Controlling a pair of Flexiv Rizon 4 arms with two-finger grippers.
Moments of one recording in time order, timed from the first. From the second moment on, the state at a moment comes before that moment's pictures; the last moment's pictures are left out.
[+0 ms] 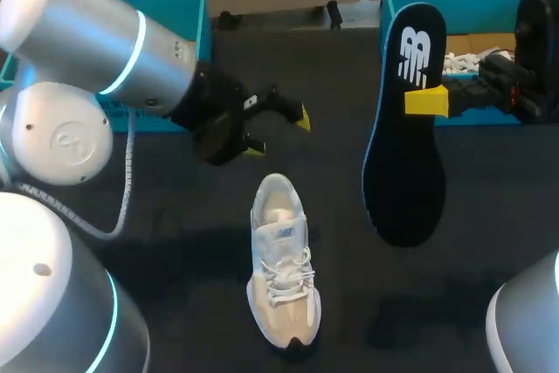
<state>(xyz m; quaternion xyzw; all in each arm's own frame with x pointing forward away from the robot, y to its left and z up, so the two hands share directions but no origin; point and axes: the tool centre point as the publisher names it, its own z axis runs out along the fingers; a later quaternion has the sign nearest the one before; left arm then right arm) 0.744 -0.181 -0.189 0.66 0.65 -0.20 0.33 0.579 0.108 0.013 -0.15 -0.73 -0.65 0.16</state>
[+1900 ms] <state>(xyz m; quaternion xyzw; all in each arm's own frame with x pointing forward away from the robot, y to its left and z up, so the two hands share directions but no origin) 0.768 -0.171 -0.113 0.51 0.51 -0.44 0.54 0.693 0.101 -0.017 -0.21 -0.70 -0.64 0.25</state>
